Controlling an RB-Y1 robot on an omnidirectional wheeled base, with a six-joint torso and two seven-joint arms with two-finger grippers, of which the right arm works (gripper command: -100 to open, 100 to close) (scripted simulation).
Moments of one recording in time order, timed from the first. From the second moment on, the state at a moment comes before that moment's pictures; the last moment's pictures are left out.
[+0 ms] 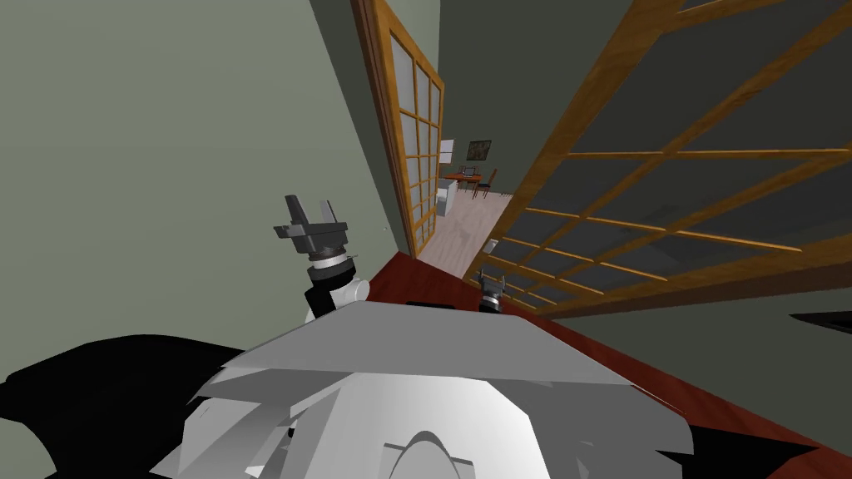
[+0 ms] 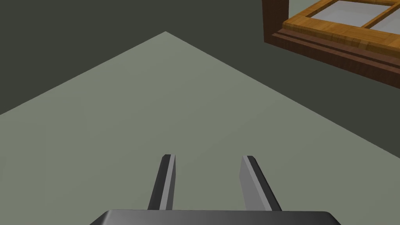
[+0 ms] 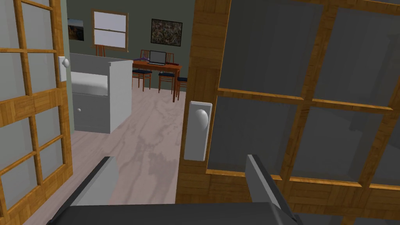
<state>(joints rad) 0.33 -0.29 0.36 -1.32 -0.96 -0.96 -0.86</state>
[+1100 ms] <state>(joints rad) 0.29 -0.33 0.44 -1.11 -1.14 -1.06 -1.03</state>
